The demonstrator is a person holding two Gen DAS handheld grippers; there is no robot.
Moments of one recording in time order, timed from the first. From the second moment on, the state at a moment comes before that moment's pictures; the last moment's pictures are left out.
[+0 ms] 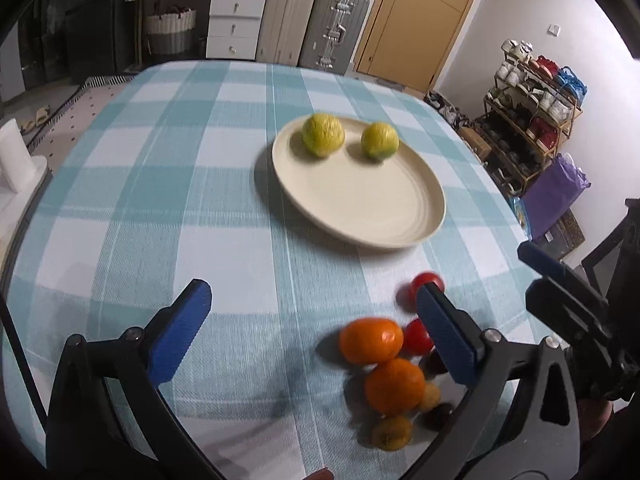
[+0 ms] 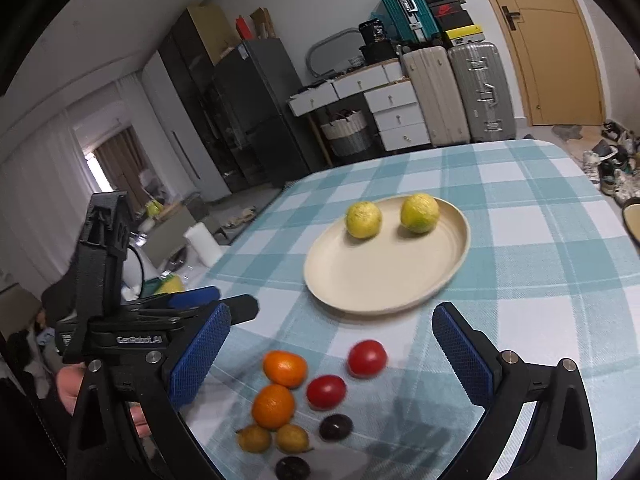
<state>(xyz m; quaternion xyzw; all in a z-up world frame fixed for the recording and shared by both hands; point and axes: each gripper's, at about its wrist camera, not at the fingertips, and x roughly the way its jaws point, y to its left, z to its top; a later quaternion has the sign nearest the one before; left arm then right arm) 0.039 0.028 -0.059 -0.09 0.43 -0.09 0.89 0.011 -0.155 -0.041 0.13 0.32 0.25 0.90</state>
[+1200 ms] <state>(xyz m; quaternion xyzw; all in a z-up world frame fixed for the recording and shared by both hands) 0.050 0.013 -0.099 -0.14 0.49 -0.24 0.83 0.007 -0.156 -0.060 0.11 0.36 0.22 0.90</state>
